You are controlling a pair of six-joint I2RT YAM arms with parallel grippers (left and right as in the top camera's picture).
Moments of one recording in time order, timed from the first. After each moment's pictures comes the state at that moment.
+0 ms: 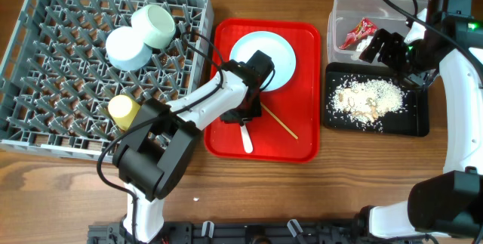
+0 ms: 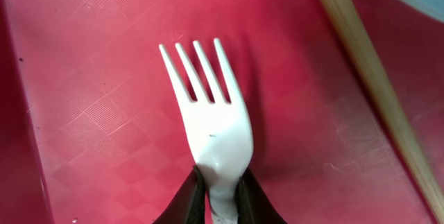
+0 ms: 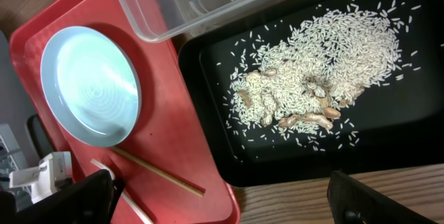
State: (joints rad) left arm -0.65 2.03 1.37 -0.89 0.00 -0.74; right arm -0.18 1.64 1.59 -1.26 -0.23 0.33
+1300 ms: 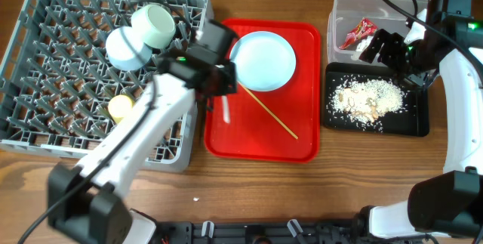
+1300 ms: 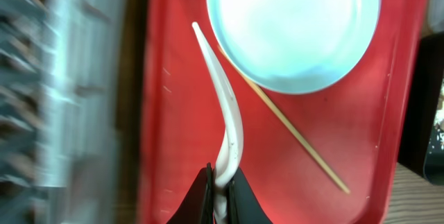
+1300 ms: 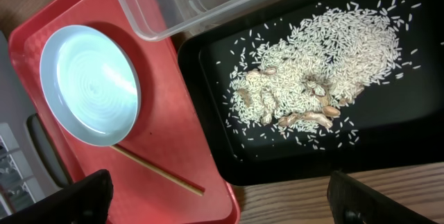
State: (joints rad) left arm -0.49 1.62 1.37 -0.91 -0.01 -0.49; right arm -0.18 1.64 1.59 -1.26 -0.23 0.33
